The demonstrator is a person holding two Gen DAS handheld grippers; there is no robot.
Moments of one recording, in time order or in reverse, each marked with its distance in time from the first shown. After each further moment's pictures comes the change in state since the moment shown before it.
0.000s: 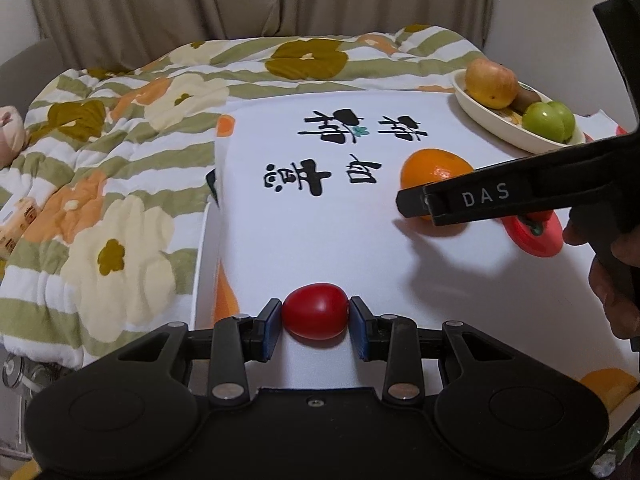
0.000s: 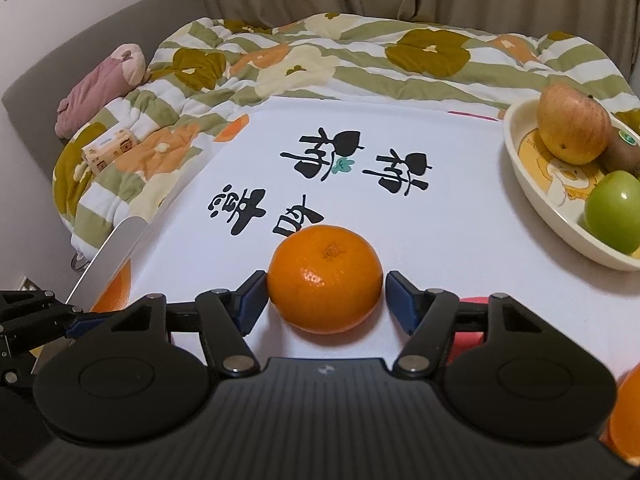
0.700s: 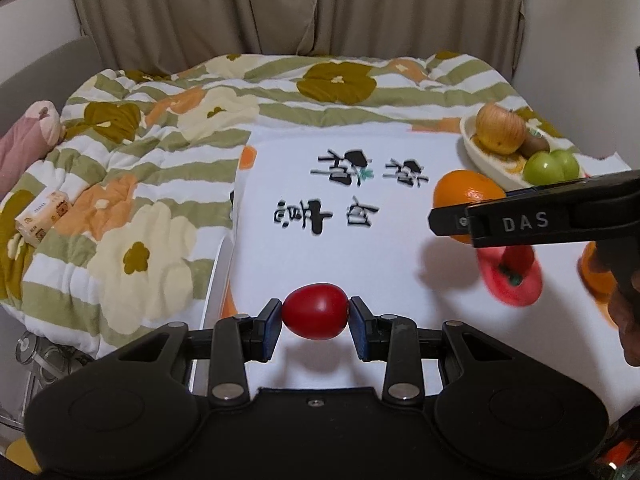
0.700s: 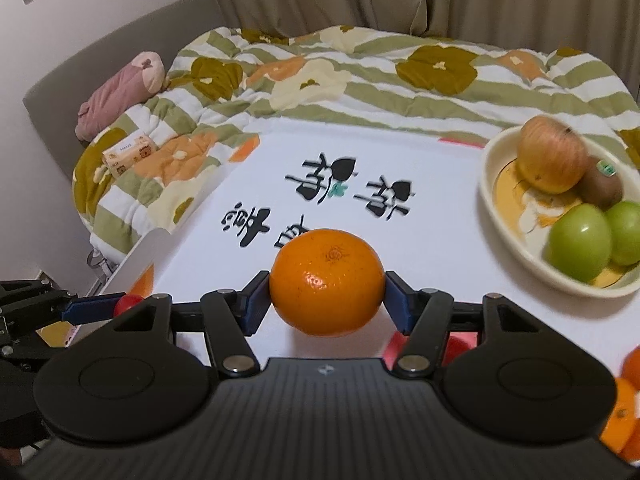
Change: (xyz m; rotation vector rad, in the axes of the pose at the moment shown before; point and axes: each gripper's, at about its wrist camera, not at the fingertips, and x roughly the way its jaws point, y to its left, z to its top) left arm -0.042 -0.025 0.022 -0.090 -0.044 0.078; right arm -0.054 -0.023 0.013 -0.021 -0.031 0.046
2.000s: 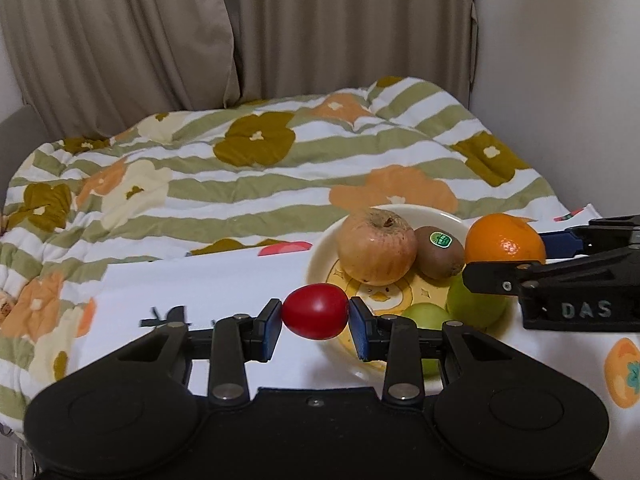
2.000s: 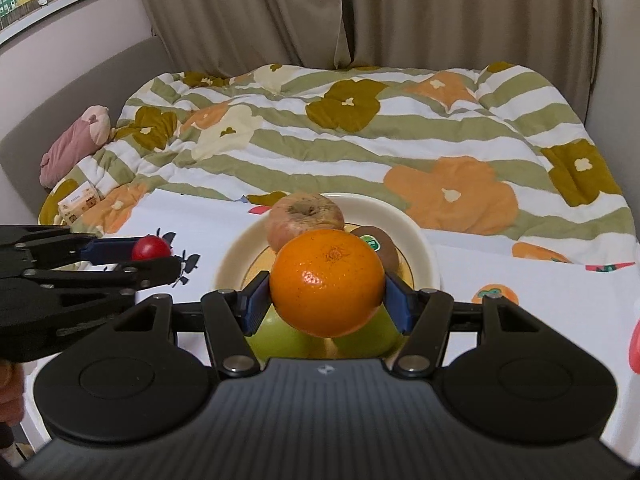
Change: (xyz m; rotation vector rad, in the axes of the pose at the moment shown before) left arm 0.070 -0.183 0.138 0.102 -0.062 -0.037; right arm -0.053 -0.222 0.049 0.051 -0.052 -0.049
